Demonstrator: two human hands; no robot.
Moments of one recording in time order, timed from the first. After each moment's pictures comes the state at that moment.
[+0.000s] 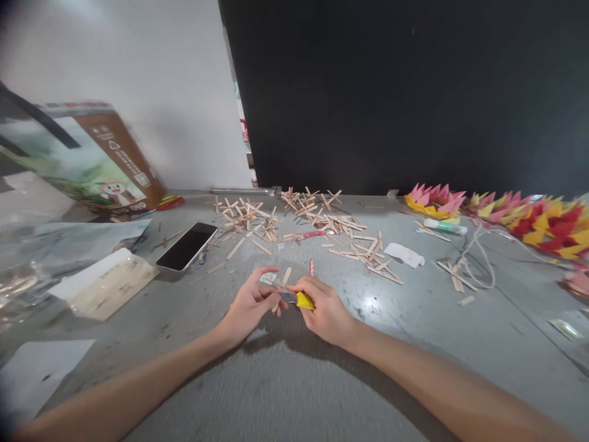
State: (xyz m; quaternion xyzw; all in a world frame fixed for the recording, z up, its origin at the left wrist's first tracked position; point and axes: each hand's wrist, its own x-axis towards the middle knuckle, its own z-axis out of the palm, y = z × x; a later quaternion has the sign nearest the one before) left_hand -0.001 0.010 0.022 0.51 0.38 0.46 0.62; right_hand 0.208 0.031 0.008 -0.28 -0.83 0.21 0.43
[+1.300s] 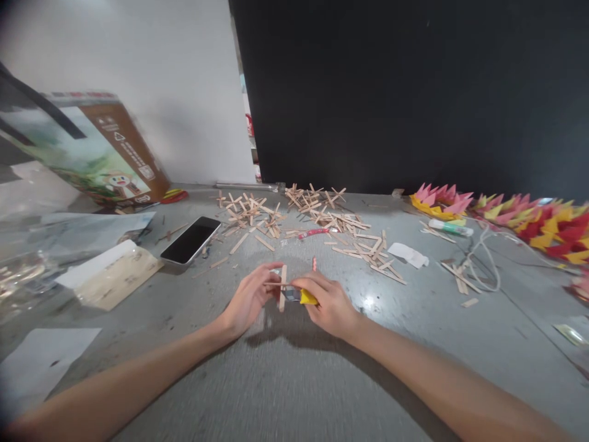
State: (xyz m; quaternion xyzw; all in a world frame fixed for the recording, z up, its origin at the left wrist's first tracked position) left_hand -0.003 0.016 0.020 0.38 0.33 0.54 0.67; right_hand 0.218 0.037 0.010 -0.27 -0.87 0.14 0.39
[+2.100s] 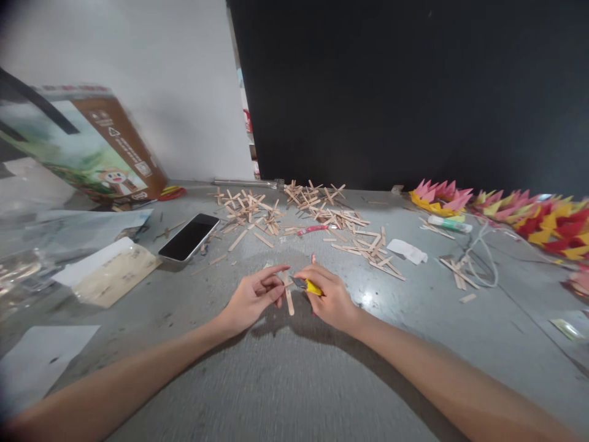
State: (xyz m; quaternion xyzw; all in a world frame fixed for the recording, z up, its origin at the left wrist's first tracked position) left_hand -0.007 0.011 0.025 0.56 0.38 0.44 0.59; right_hand 0.219 0.042 0.006 -0.28 -0.82 0.22 0.44
